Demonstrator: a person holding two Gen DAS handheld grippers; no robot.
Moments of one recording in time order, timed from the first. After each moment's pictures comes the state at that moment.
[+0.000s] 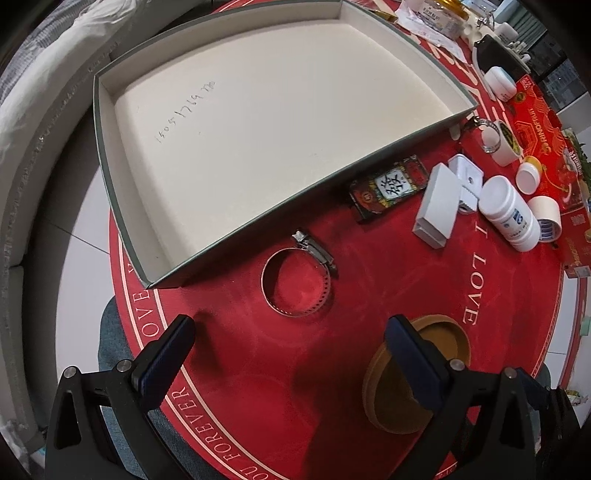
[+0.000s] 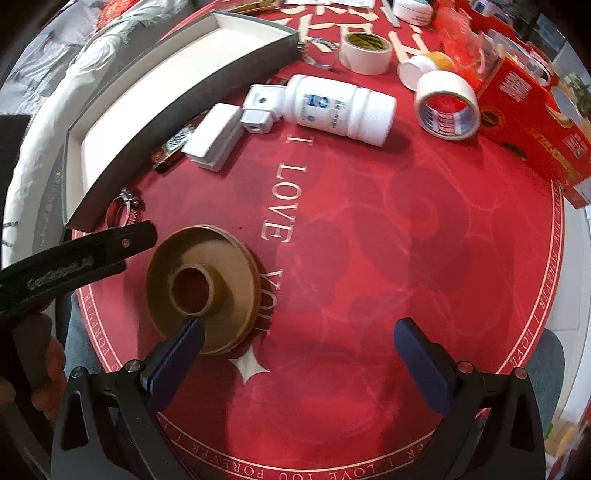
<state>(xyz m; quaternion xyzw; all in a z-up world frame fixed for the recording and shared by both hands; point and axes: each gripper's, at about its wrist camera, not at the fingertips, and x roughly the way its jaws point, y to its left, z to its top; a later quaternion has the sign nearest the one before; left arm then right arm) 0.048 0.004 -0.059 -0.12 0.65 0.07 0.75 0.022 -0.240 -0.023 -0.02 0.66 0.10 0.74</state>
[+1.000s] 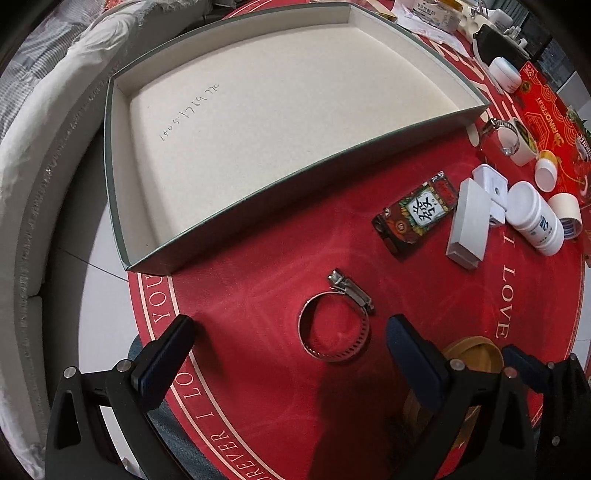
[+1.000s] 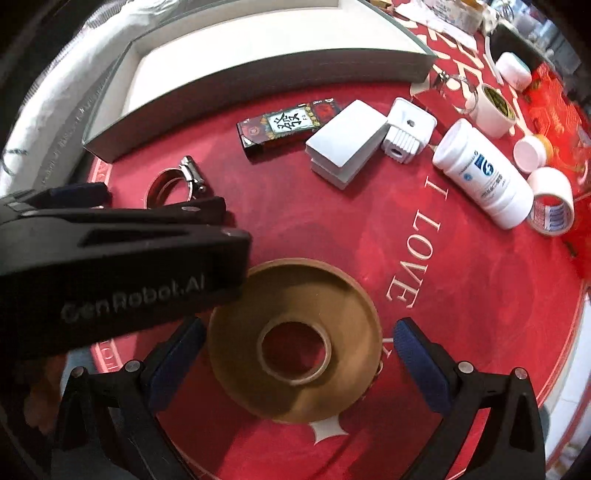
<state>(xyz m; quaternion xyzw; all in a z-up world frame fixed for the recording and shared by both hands) 0.056 -0.009 -0.064 -0.07 0.63 0.07 0.77 0.010 -0.072 -0.046 -0.14 0.64 0.17 0.74</state>
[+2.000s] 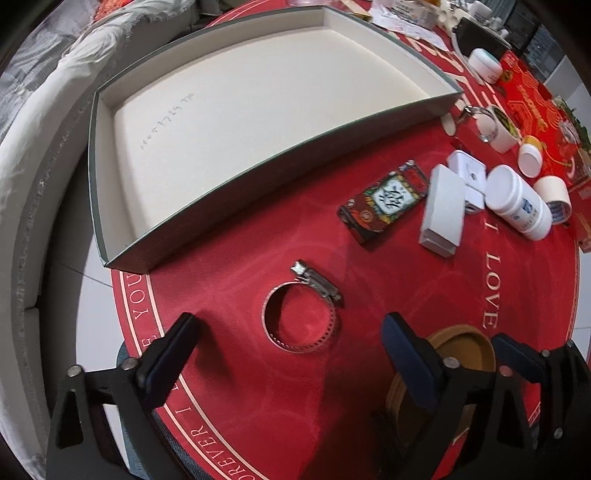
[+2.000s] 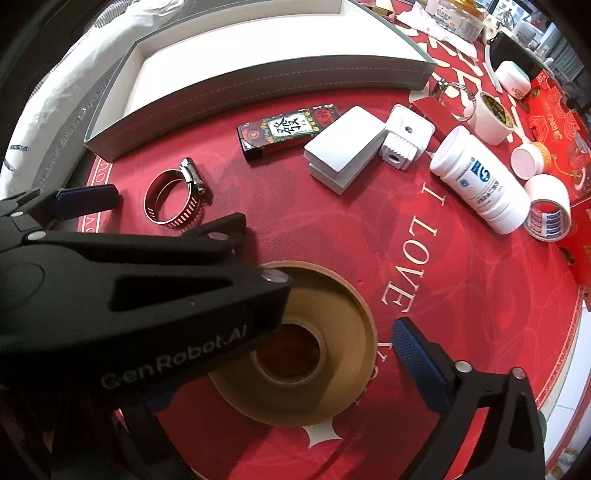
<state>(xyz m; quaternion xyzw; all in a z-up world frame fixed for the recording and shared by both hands) 0.036 -0.035 -0.048 -0.04 0.63 0.05 0.78 0.007 -0.117 -0.046 -0.14 0.63 0.17 0.74</state>
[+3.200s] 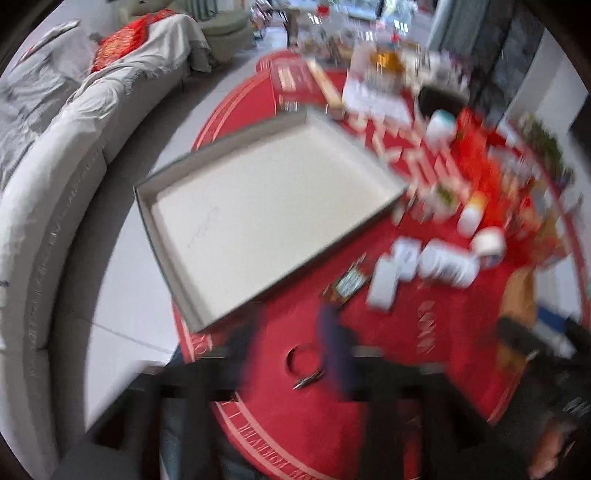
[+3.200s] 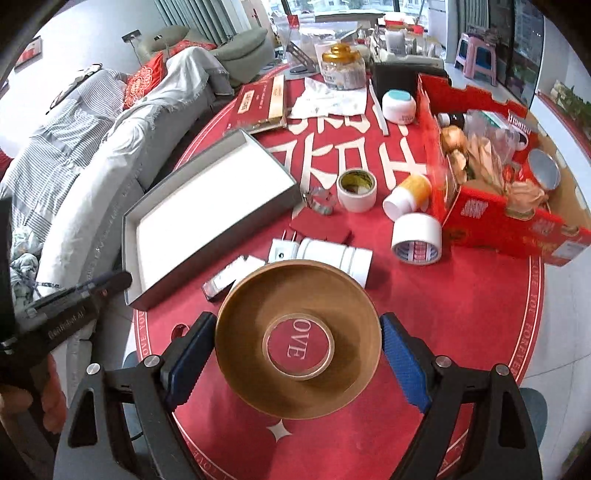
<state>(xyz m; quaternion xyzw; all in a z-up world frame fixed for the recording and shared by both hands) 0.028 -0.026 0.045 -0.02 0.56 0.02 0.83 0.036 -0.246 0.076 0.05 0.54 0.13 0.83</state>
